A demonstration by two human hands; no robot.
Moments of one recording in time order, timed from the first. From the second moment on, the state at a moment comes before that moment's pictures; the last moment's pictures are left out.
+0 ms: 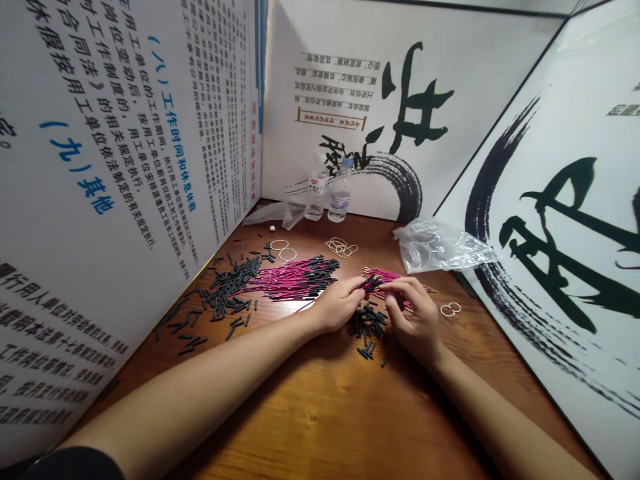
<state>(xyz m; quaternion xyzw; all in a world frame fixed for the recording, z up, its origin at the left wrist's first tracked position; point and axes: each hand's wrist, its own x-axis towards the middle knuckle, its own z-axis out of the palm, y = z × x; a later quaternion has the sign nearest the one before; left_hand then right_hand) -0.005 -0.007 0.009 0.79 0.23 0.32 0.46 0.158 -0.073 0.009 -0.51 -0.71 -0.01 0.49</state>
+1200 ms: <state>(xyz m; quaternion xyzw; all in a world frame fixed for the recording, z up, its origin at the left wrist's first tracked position) -0.005 -0.009 0.011 0.79 0.26 0.31 0.47 0.162 -0.069 0.005 -0.50 -0.72 0.01 0.49</state>
